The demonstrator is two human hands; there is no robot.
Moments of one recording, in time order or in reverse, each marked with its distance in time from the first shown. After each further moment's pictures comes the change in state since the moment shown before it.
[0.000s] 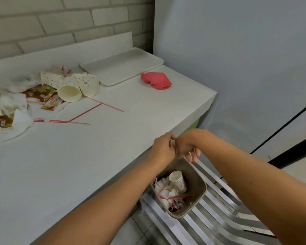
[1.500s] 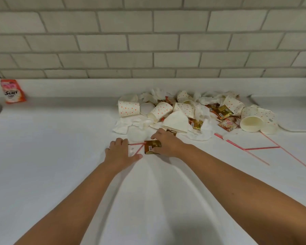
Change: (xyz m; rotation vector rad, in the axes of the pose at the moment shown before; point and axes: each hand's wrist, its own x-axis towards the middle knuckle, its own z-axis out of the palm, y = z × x) left_hand -0.268 -0.283 -0.395 0.608 0.399 -0.929; right_hand -0.038 -0.515 -0.004 -0.264 0.591 -1.042
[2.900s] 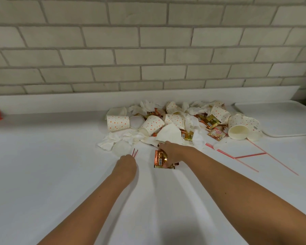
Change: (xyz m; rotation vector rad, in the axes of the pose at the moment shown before) left_hand 0.018 0.042 -0.002 -0.091 -0.066 0.024; right_hand 0.008 0.042 -0.022 -0.076 -0.229 0.145
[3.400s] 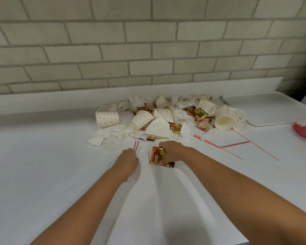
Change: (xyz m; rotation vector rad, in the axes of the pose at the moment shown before) left_hand -0.020 0.037 -0.004 -0.088 -0.071 0.063; right_hand -0.034 0.019 0.017 0.050 0.058 0.086
